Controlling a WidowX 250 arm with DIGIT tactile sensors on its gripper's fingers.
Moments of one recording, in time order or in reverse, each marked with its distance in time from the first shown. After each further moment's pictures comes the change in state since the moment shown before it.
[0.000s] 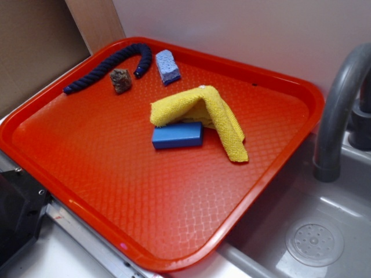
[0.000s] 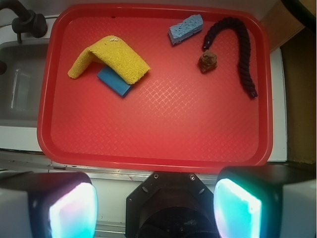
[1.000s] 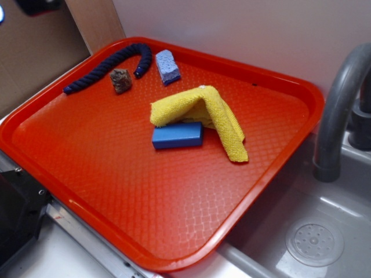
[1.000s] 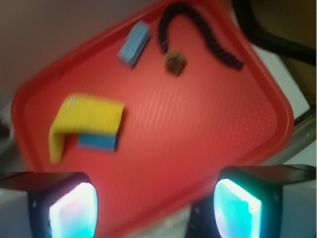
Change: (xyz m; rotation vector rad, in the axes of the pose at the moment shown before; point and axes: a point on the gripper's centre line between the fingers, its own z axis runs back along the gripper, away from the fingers) arm 0.052 0.014 -0.044 -0.004 -0.067 0.649
